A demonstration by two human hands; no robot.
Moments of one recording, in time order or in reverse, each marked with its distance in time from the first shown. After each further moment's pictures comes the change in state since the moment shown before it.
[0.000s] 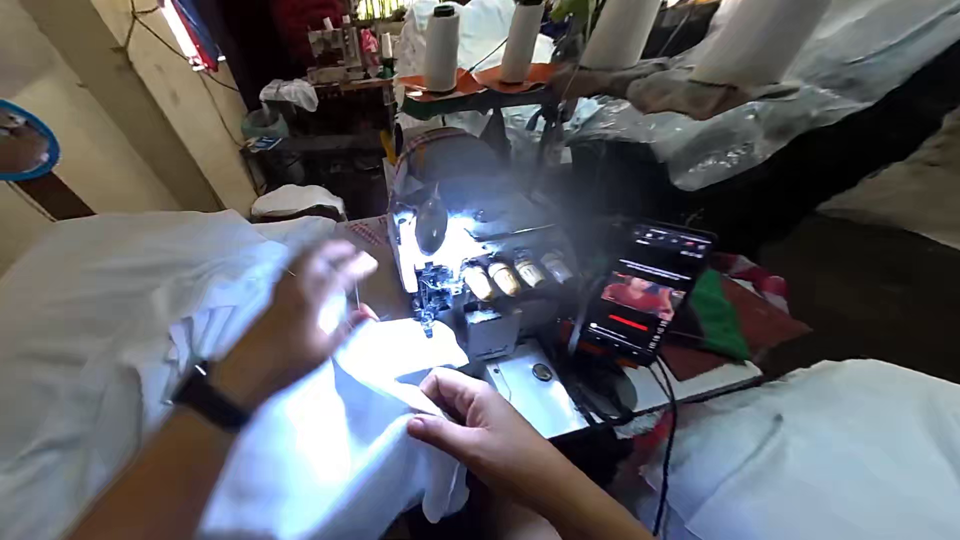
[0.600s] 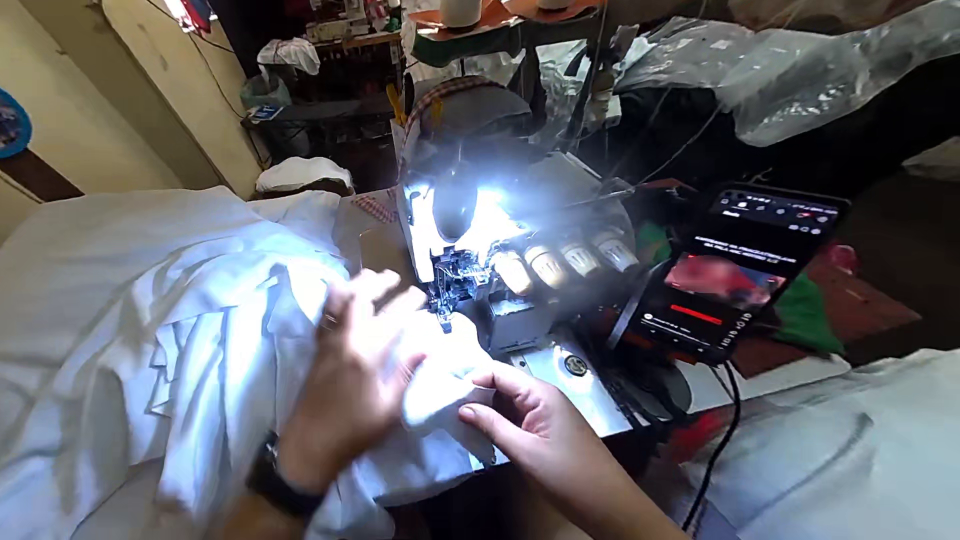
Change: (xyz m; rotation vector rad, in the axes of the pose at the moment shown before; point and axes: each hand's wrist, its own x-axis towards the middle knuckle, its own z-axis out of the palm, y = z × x) left_hand -0.023 0.038 0.071 -0.014 0.117 -0.131; right_hand -0.006 0.035 -0.013 -0.133 0.293 -0.105
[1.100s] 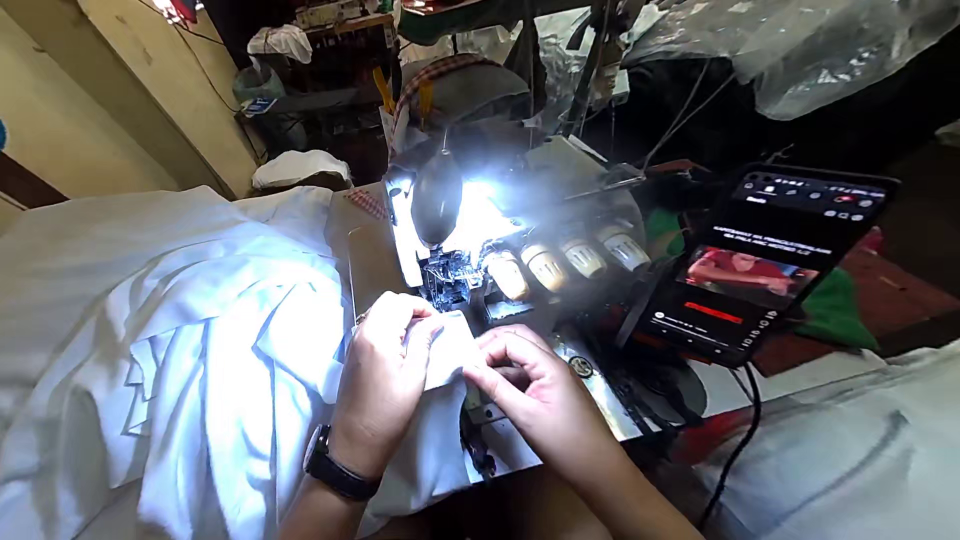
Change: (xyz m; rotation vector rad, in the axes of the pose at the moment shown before) left_hand 0.021 0.028 0.040 -0.342 0.113 -0.302; right_hand 0.022 0.021 -0.010 -0.150 0.226 -0.028
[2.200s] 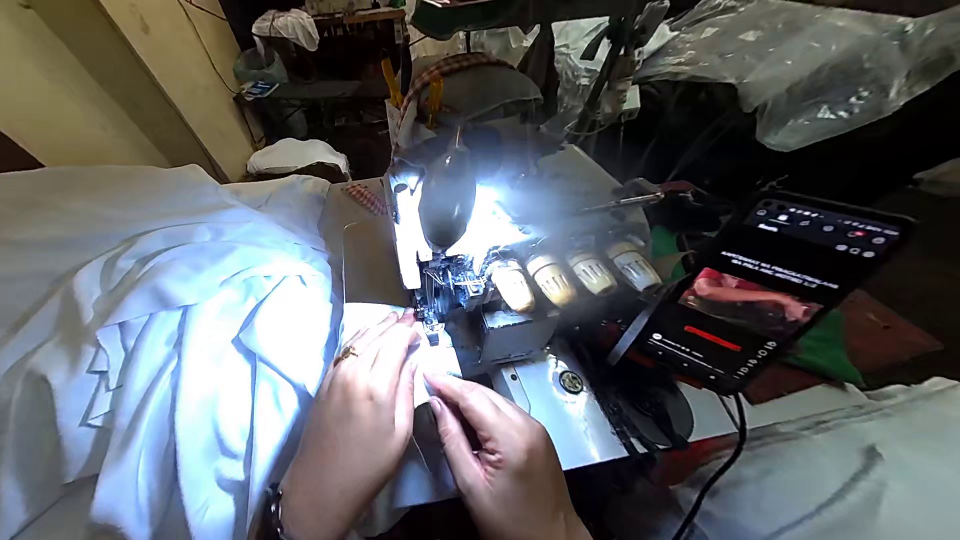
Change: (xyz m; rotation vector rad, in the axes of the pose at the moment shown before) left_hand -0.027 -0.011 -0.003 0.340 -0.053 0.151; right_hand -0.024 -0.007 0.033 -0.413 0.118 -0.320
